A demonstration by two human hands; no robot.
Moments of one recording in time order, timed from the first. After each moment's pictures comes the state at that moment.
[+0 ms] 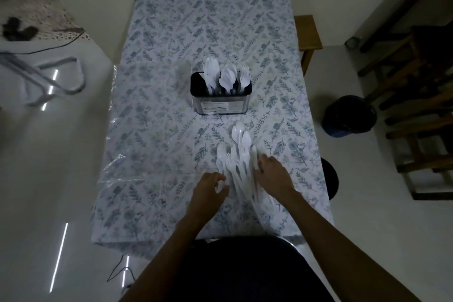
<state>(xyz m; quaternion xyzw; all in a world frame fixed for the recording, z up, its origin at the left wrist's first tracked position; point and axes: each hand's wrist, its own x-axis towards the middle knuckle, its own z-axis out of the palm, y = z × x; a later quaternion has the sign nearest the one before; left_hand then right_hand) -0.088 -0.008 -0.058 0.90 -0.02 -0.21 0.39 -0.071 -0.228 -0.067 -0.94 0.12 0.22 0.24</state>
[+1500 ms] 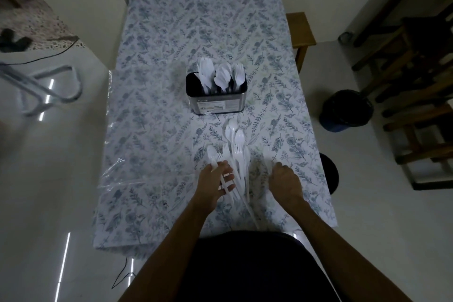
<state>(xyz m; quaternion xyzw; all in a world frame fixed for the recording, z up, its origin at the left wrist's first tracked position) -0.061 -0.035 -0.044 0.55 0.34 -0.32 0.70 -0.108 -0.237 -0.074 -0.95 0.20 0.19 0.15</state>
